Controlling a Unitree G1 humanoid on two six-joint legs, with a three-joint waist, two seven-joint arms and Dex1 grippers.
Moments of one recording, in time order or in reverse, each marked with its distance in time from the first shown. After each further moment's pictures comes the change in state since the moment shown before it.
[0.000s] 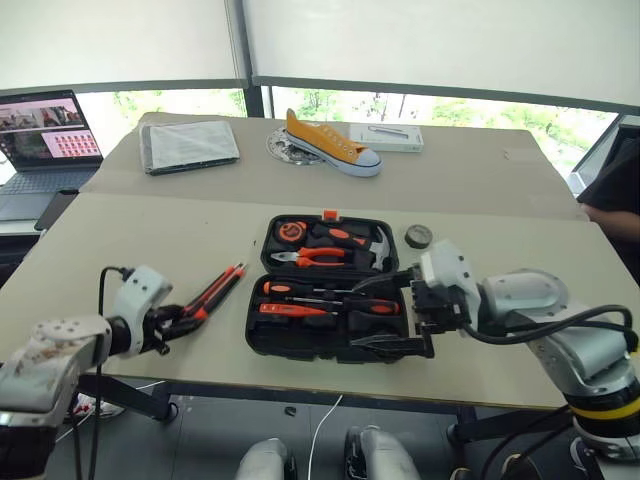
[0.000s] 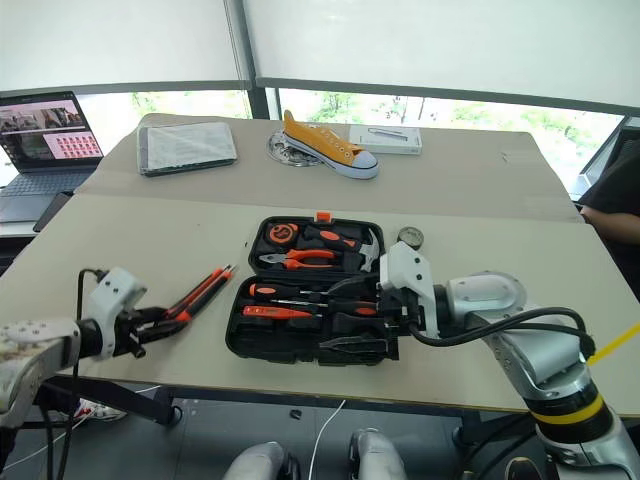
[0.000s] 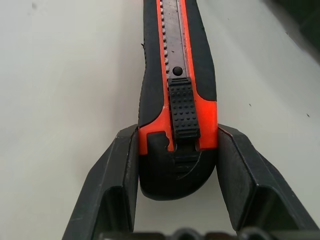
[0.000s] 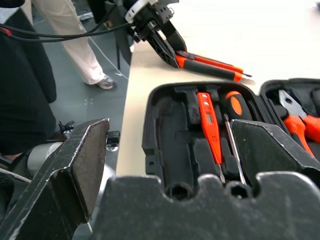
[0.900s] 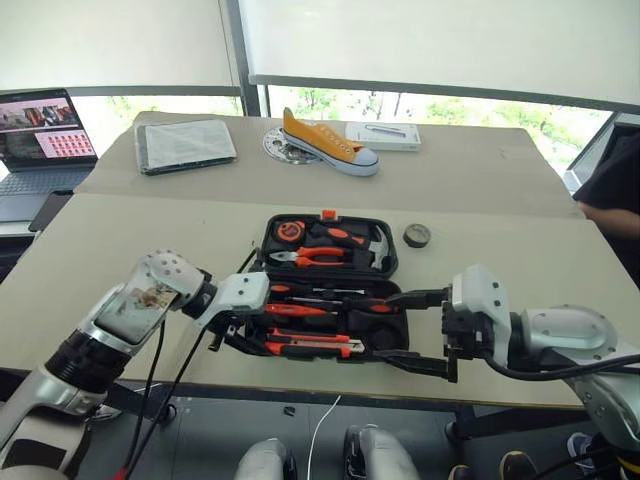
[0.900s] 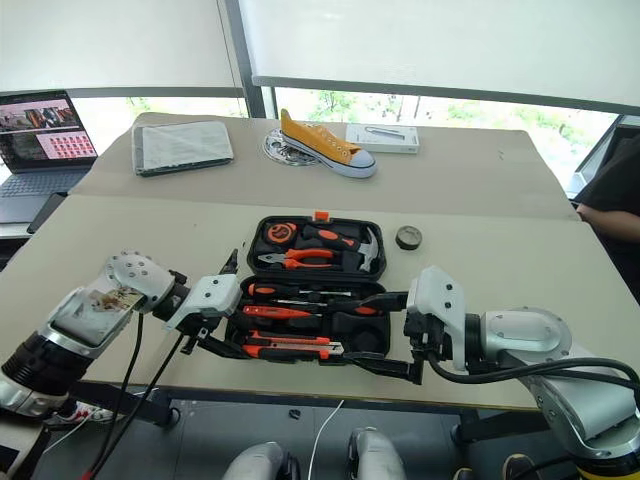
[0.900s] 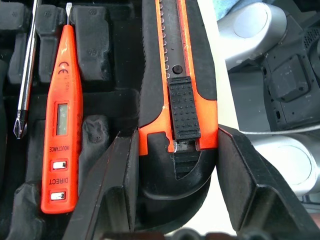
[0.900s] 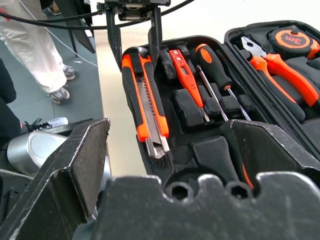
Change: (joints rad) left arm -0.470 -0.003 -0.587 0.093 0.197 -0.323 -0.643; right arm 0.250 -0.073 -0.161 -0.189 0.026 0.043 -0.156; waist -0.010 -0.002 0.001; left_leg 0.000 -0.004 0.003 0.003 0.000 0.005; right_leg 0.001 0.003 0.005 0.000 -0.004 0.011
